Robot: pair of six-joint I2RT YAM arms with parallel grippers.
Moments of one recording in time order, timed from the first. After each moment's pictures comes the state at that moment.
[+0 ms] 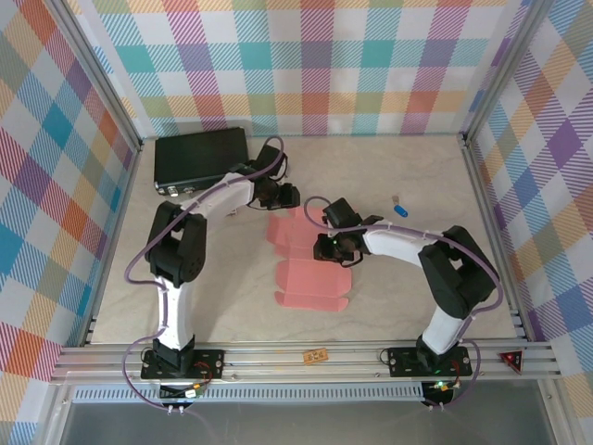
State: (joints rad) left arm -0.47 2.01 1.61 -0.63 0.19 -0.46; right arm 0.64 1.70 1.00 -0.40 -0.24 0.62
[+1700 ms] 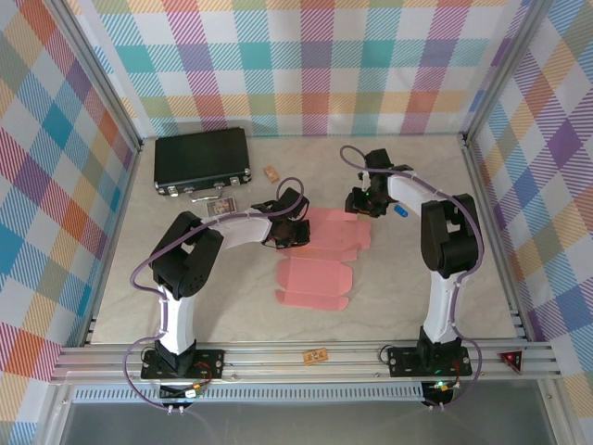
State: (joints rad) left arm -0.66 1.98 1.26 -0.37 0.11 -0.72; right arm 0.26 2.02 1.47 -0.69 -0.24 0.33
